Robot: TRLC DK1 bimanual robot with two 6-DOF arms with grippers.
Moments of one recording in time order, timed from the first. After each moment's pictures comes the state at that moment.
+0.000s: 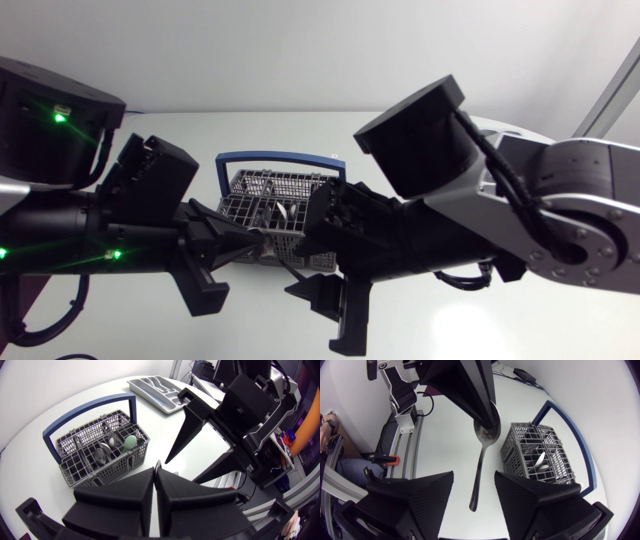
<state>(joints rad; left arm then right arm) -0.71 0.99 0.86 -0.60 0.23 -0.03 0.92 1.31 0.93 -0.43 -0.30 -0.39</state>
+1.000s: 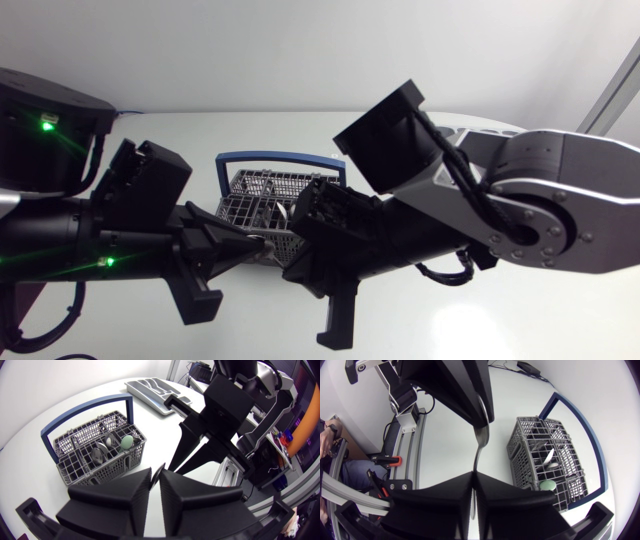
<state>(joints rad) -0.70 0.96 0.84 -0.58 0.25 -0.03 0.91 1.39 0.98 -0.46 -0.34 -0.37</state>
